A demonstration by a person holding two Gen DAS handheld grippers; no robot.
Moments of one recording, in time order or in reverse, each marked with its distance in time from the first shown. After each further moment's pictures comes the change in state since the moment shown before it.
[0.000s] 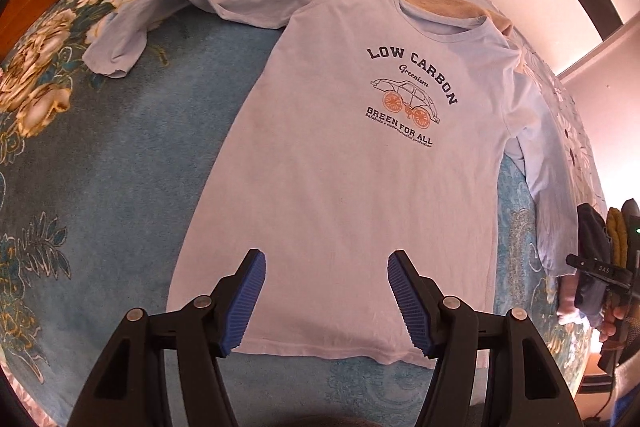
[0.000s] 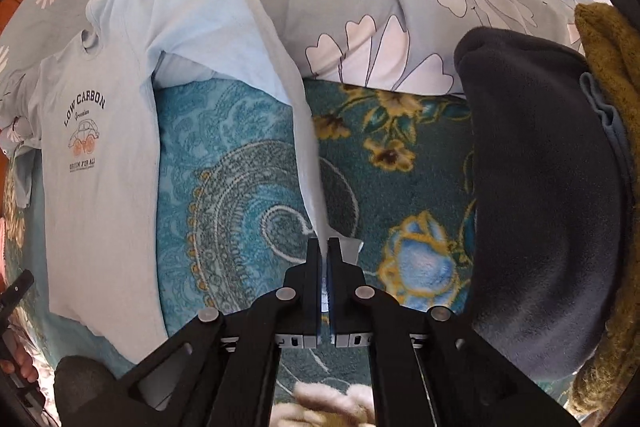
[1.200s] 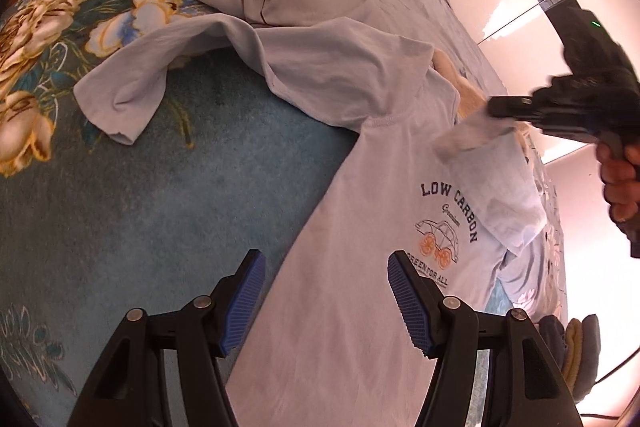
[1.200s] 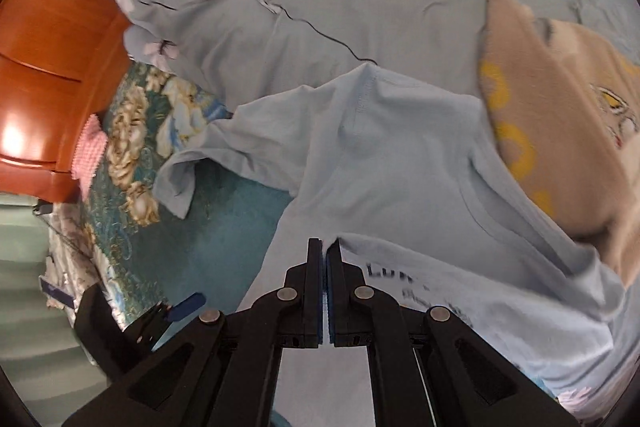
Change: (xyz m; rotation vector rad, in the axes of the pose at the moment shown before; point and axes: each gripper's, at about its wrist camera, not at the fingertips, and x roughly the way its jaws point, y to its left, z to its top) left arm 0.032 0.092 0.088 -0.203 -0.124 -0.148; right arm 0.028 0.443 0.195 -0.582 0.230 0.298
